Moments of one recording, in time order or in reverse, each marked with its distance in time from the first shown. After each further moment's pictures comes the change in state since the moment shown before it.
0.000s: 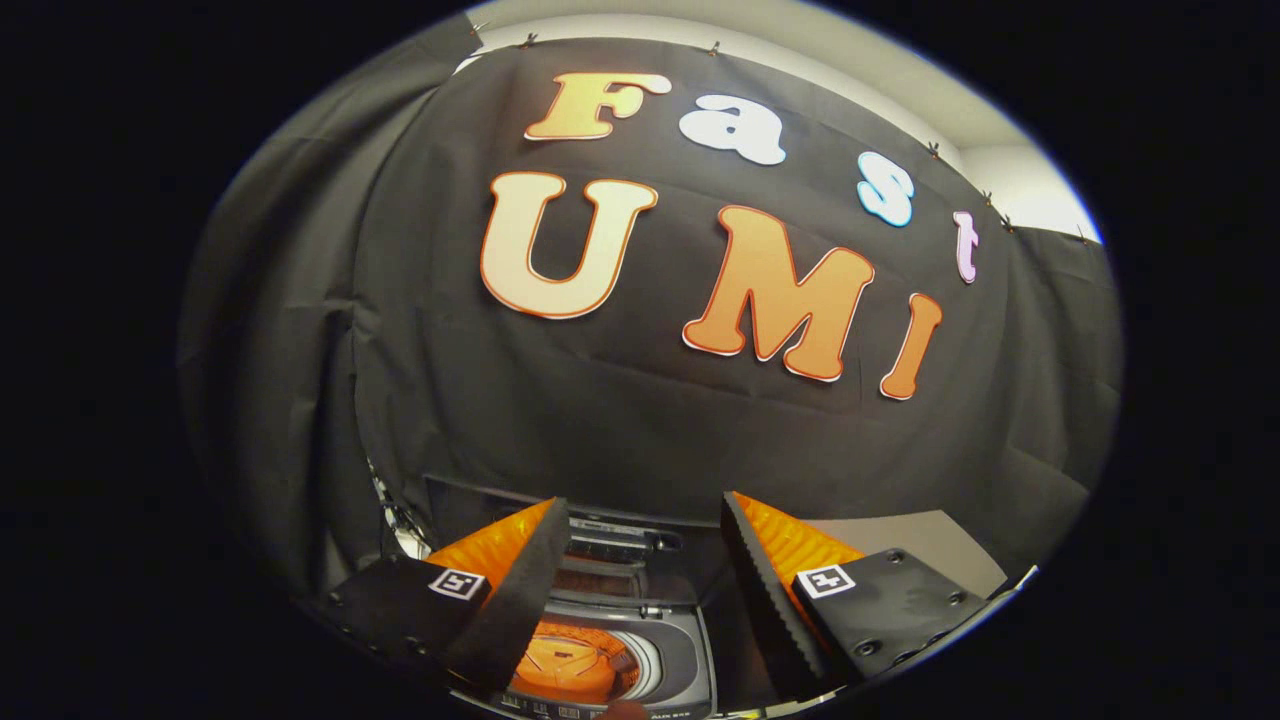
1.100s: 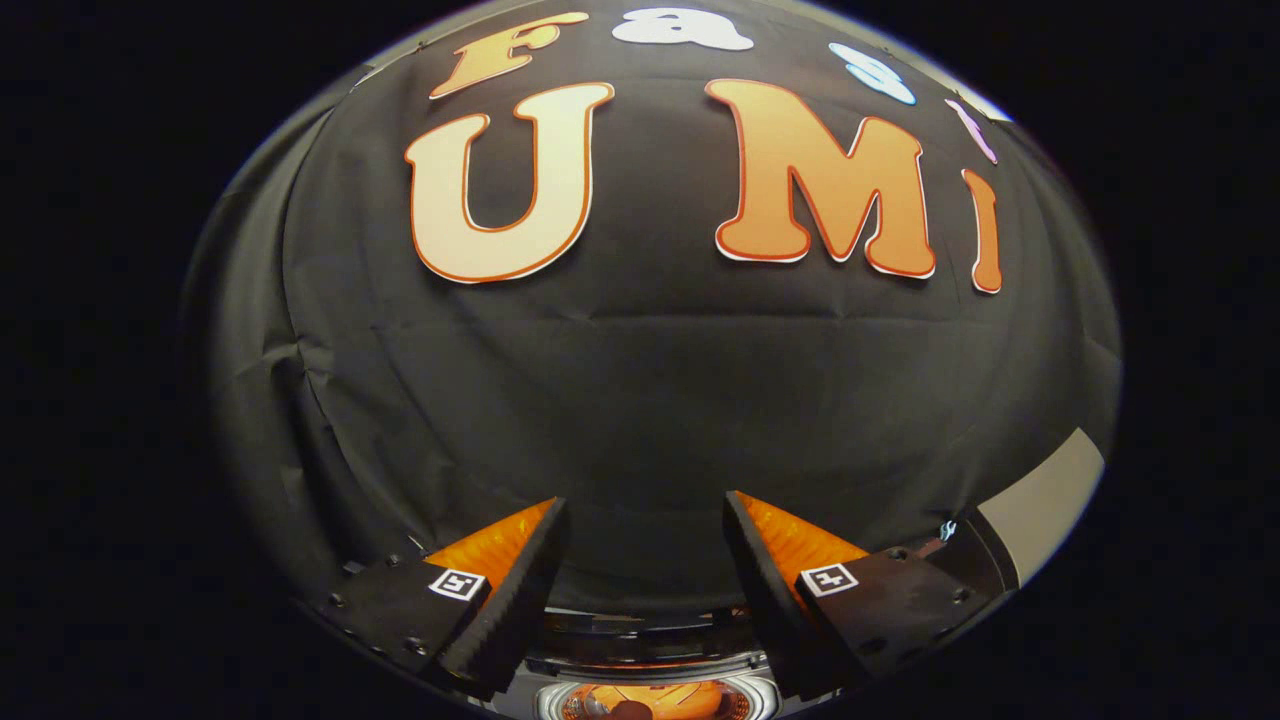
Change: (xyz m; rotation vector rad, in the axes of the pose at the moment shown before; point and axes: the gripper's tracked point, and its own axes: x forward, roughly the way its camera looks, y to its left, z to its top) arm 0.201 0.039 -0.055 0.253 0.133 0.131
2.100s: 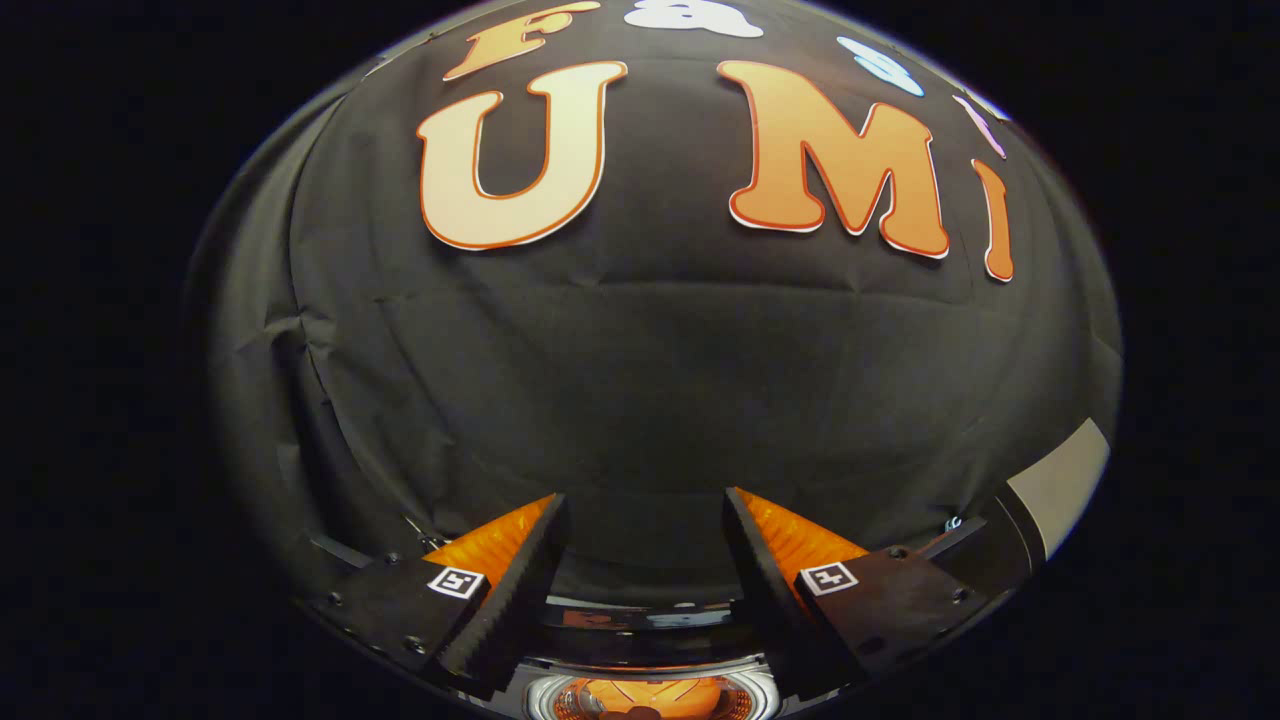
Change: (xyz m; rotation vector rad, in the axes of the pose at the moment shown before) arm 0.006 0.001 -0.027 -0.020 0.007 0.020
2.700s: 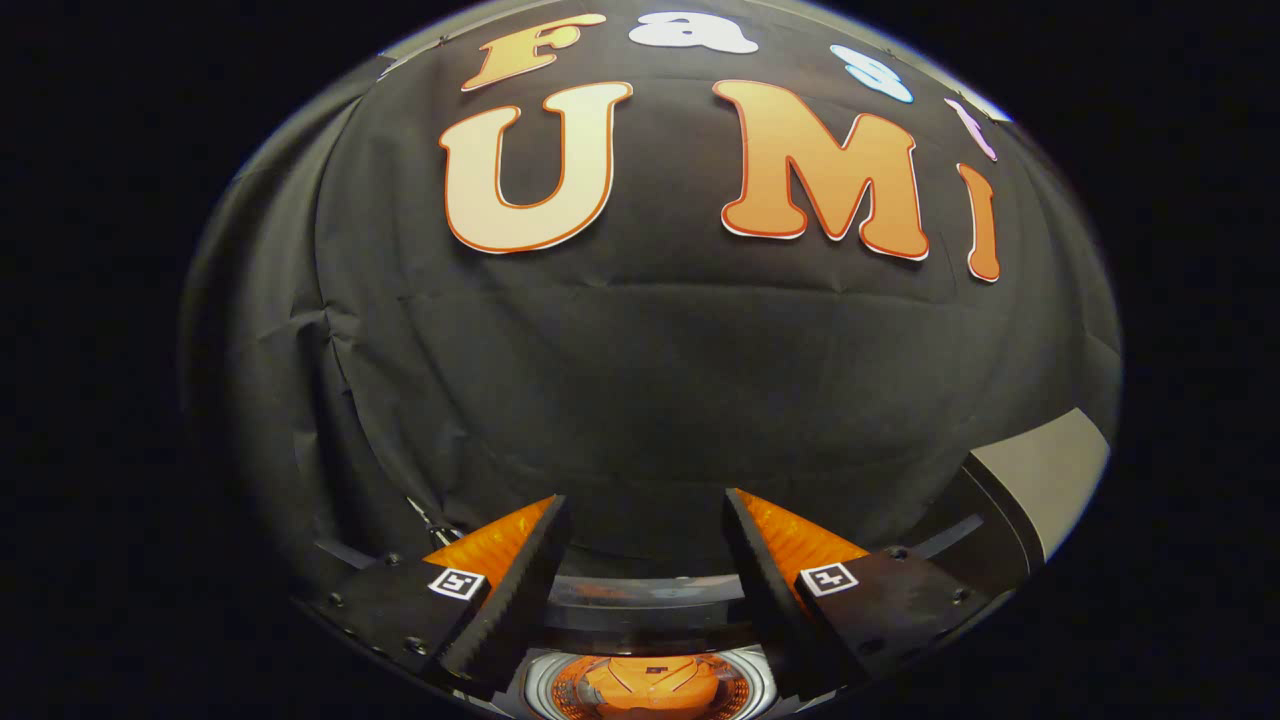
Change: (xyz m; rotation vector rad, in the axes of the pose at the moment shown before) arm -0.055 0.001 -0.027 -0.012 -0.011 0.009
